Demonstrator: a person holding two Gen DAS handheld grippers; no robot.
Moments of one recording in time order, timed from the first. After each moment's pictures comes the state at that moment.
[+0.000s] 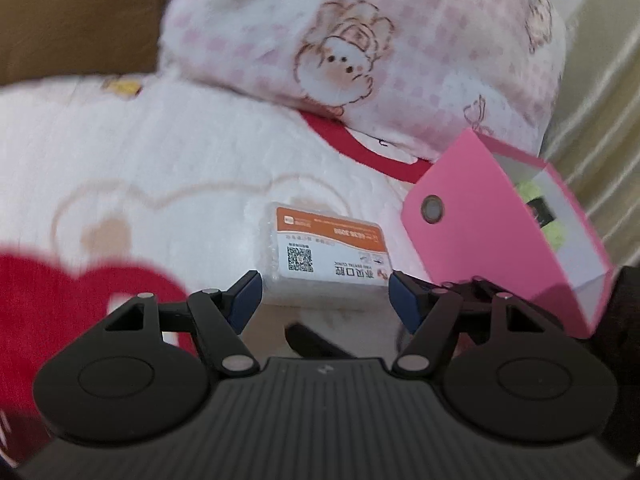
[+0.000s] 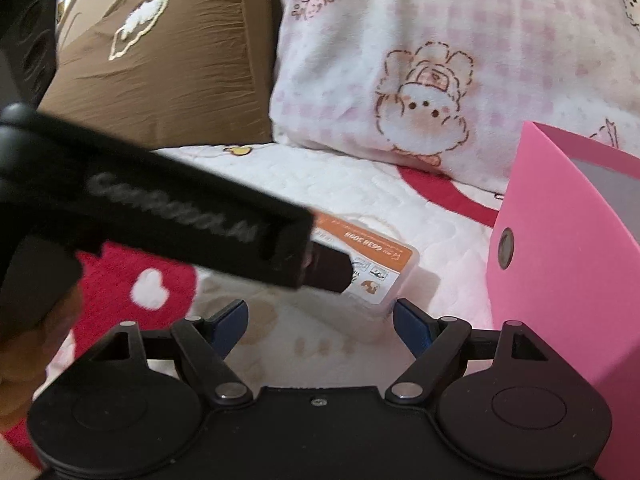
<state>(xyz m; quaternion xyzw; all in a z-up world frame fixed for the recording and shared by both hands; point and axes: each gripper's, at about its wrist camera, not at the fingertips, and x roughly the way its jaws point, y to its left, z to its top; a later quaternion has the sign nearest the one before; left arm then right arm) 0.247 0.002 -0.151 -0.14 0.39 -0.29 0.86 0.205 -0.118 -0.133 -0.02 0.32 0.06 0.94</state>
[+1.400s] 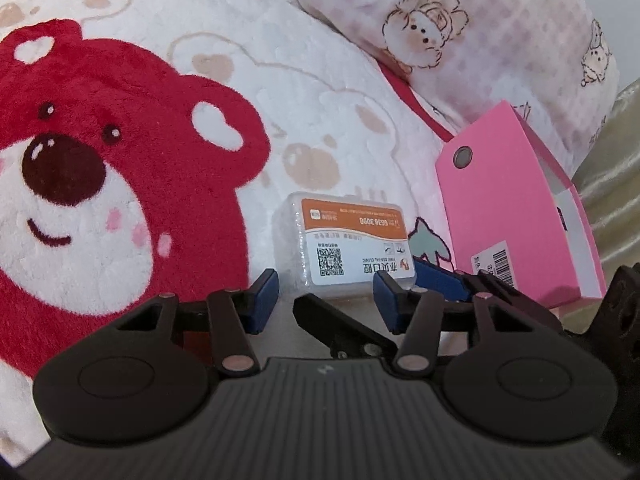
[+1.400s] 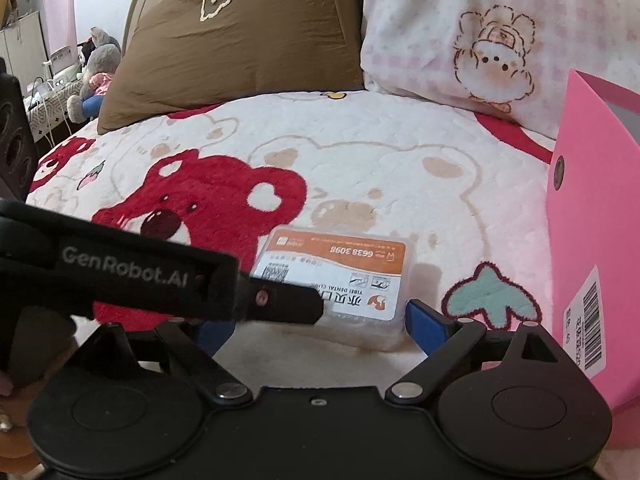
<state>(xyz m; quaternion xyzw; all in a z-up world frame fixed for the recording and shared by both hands) 0.164 0.029 -0.178 -0.24 0.45 -0.18 0.84 0.155 -0.118 -0.132 -0.01 0.37 0.19 0.91</state>
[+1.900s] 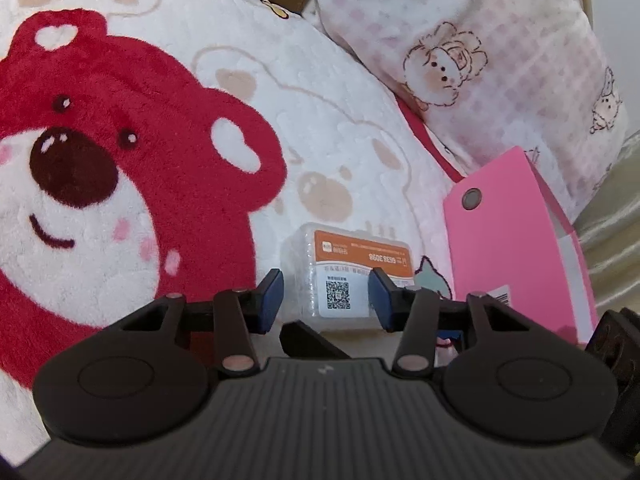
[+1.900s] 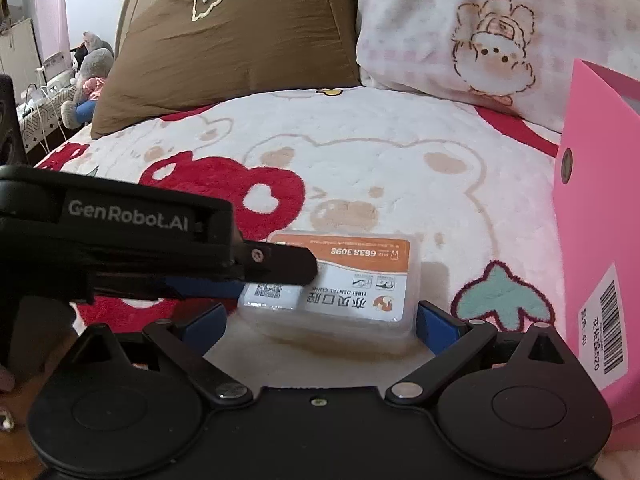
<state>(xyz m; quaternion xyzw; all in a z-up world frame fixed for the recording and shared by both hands) 0.167 0.035 -0.185 -0.29 0.42 -0.15 0.85 0.161 -0.114 -0.139 0.00 0.37 0.19 0.91</state>
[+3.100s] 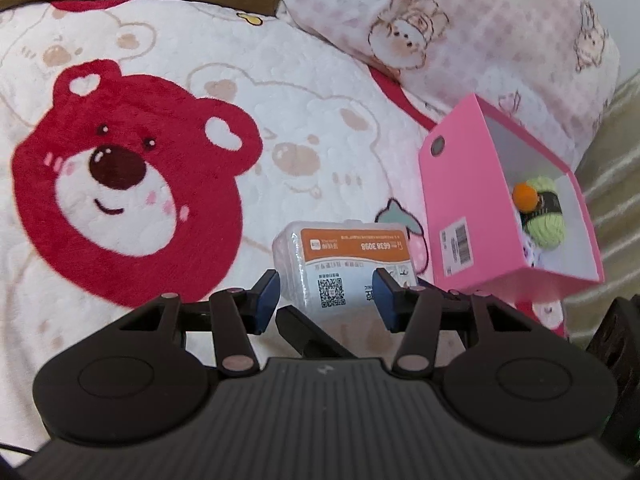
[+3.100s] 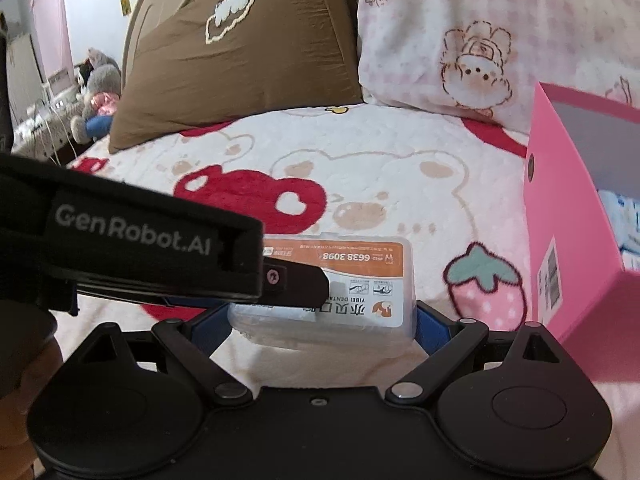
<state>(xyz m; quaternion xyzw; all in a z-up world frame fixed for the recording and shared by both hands) 0.110 0.010 -0.102 -0.19 0.47 -0.13 0.85 0.099 -0.122 -0.101 0.03 0.36 0.20 0.91</state>
